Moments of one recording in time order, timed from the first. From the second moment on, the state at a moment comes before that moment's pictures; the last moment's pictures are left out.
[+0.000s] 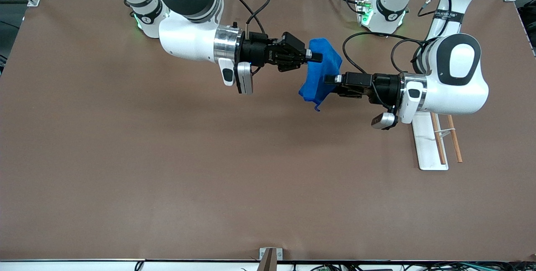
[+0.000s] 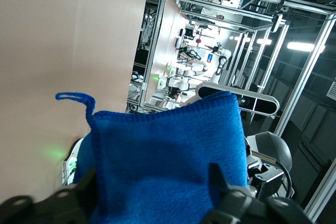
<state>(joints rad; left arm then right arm) -0.05 0.22 -0.17 -1.86 -1.47 1.68 0.26 0.35 0.31 0.49 -1.62 1.82 2.54 -0.48</state>
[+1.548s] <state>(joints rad) -0.02 0.22 -0.03 -1.73 -1.03 1.82 0.27 0.20 0.31 0.47 -1.70 1.60 2.47 -0.48</state>
